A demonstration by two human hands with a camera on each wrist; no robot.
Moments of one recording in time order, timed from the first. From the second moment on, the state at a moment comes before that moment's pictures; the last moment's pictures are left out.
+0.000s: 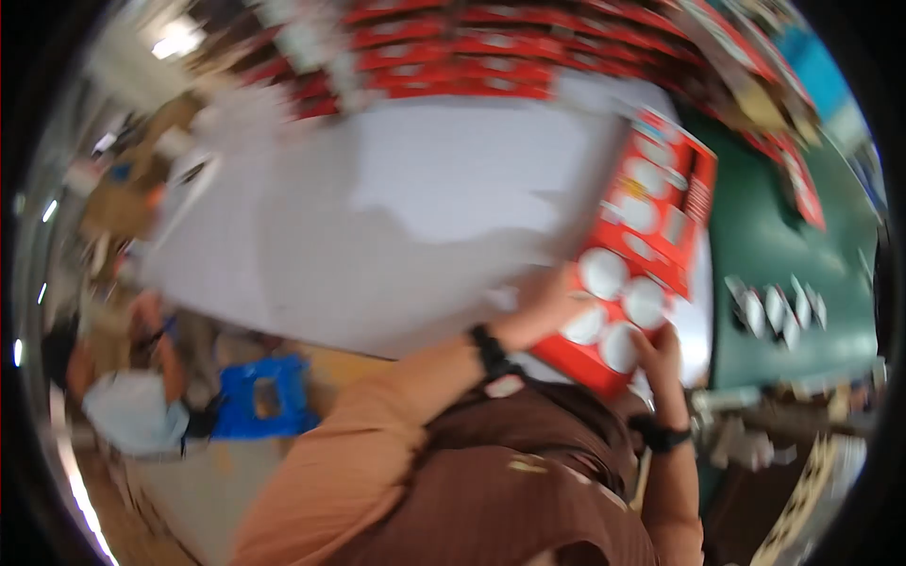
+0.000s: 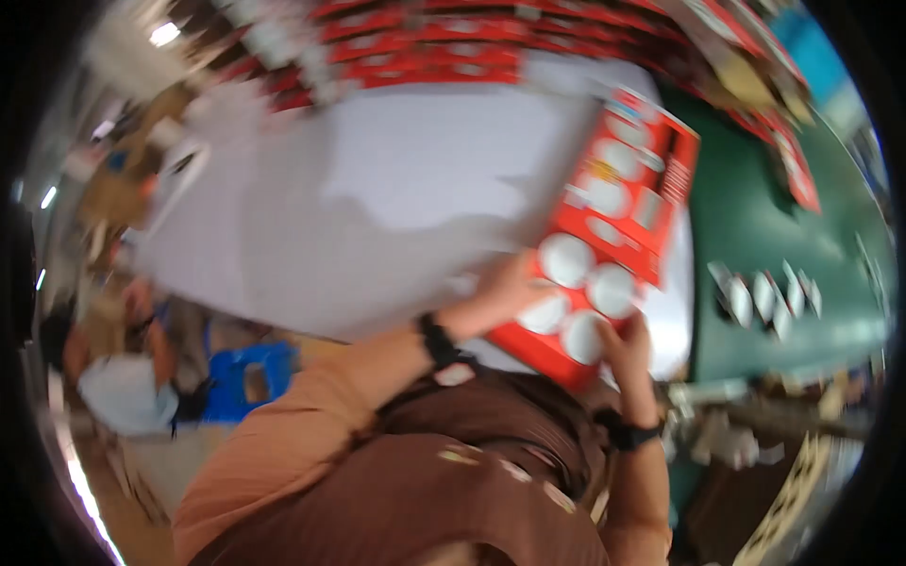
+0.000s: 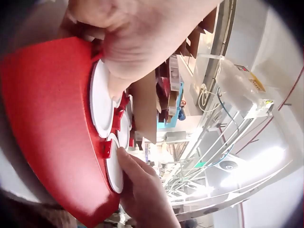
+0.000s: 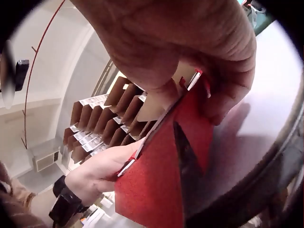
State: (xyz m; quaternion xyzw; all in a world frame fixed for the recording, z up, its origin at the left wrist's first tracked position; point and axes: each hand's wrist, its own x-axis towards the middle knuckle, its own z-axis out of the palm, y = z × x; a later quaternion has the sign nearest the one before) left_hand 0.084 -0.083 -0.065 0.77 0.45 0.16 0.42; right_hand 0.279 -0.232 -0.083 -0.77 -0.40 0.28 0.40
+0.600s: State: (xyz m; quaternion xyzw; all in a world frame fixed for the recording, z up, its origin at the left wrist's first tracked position) left_hand 0.028 -0.108 -0.051 0.65 0.44 -0.01 0.62; right_hand 0.334 -0.166 -0.024 -0.71 -0.69 -0.09 0.10
